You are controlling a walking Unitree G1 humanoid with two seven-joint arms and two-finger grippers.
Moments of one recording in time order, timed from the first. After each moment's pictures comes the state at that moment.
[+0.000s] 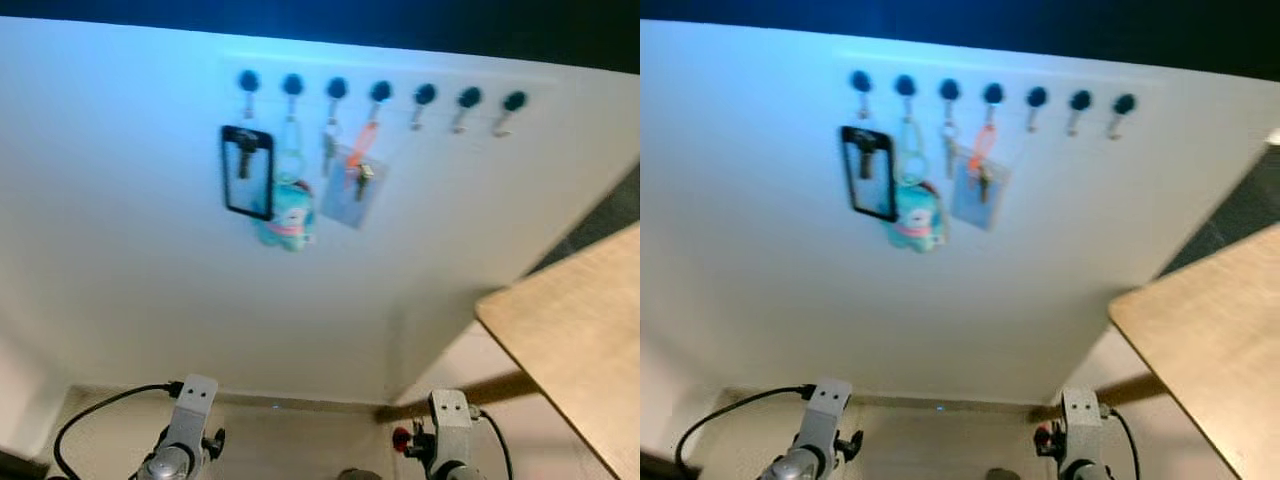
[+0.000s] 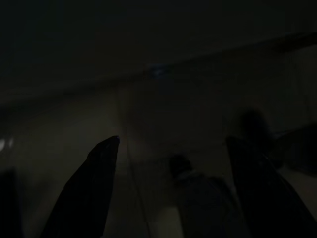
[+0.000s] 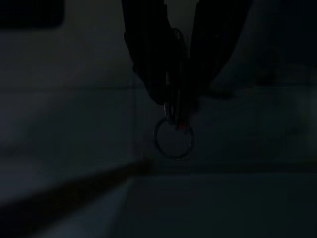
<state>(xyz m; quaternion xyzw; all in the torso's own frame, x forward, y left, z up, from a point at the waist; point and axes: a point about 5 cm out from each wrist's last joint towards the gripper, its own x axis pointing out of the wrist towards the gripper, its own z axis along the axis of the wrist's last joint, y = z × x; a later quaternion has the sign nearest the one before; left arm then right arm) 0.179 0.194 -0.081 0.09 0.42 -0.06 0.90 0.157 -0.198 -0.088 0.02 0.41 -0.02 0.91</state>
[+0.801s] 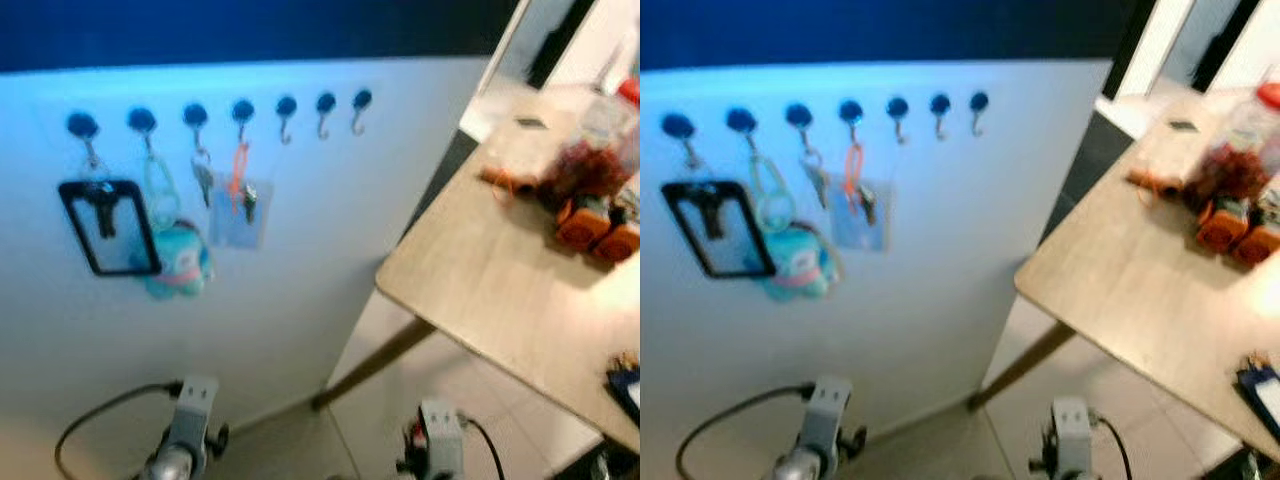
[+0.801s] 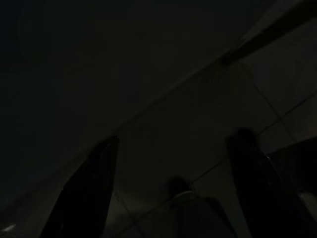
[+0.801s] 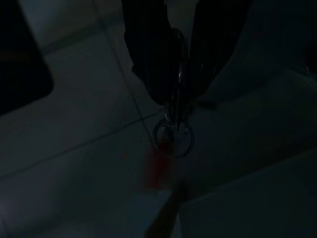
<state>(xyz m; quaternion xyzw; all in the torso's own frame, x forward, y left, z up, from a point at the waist) 0.176 0.195 -0.082 0.07 0.42 -0.04 0.91 0.153 -0.183 -0.091 0.01 0.42 0.02 0.91</state>
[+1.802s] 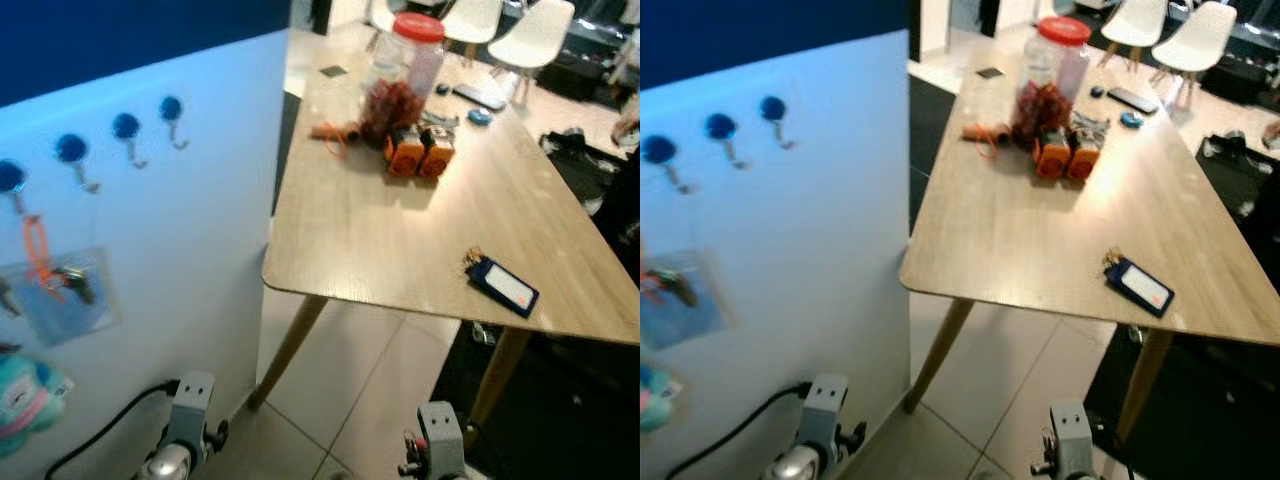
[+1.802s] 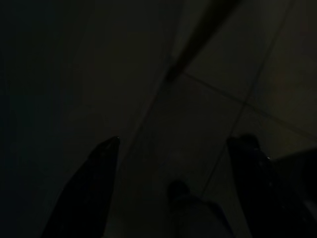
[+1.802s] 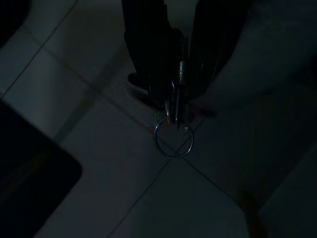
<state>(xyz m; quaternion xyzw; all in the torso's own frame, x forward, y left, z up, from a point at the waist) 0.179 0.197 -0.080 0.05 0.41 -0.03 0.91 0.152 -0.189 -0.092 -0.01 0.43 0.04 0.90</state>
